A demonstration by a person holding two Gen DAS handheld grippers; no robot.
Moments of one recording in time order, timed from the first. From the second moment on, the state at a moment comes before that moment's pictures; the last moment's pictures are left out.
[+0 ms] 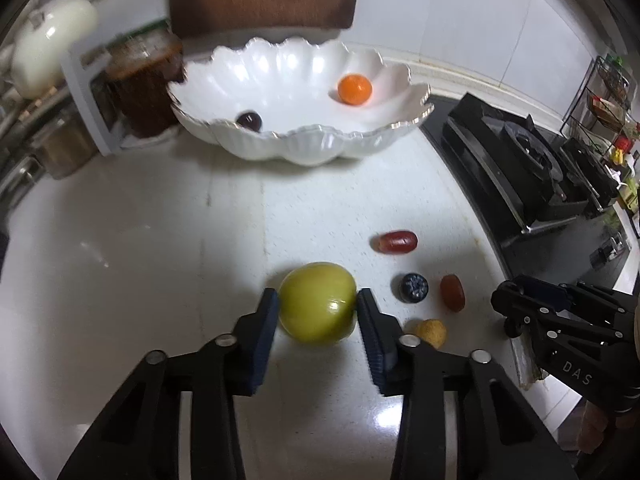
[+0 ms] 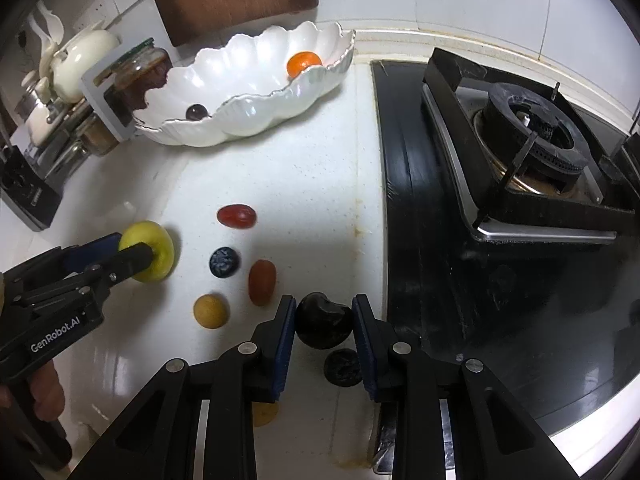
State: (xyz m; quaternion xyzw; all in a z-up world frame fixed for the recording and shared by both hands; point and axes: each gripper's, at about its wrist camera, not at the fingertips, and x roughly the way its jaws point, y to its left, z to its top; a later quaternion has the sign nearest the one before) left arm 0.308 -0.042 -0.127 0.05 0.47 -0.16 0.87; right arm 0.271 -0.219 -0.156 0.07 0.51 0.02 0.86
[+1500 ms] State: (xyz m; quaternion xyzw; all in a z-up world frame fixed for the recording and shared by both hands) left arm 0.306 -0.044 -0.111 0.02 0.44 -0.15 0.89; right arm 0.274 -0.209 -0.128 0.07 0.47 0.06 0.88
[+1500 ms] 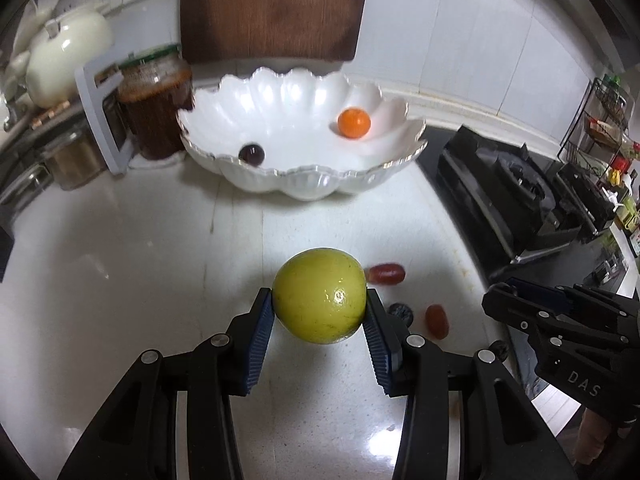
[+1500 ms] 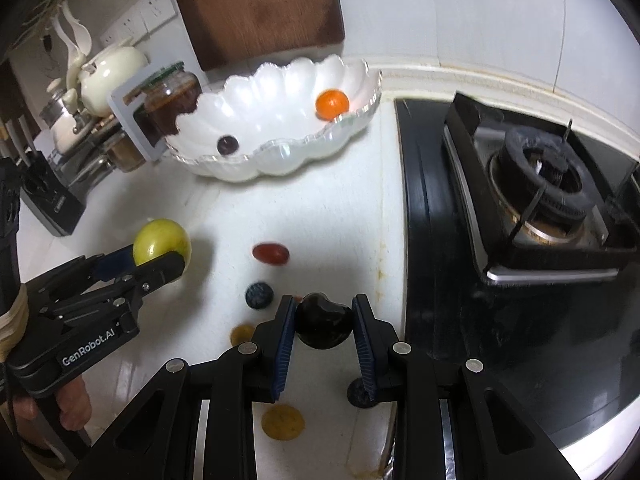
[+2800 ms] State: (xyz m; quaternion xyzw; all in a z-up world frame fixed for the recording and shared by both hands) left arm 0.356 -0.041 -0.004 0.03 0.31 -0.10 0.95; right arm 0.367 -0.199 -0.027 0.05 0.33 0.09 0.94
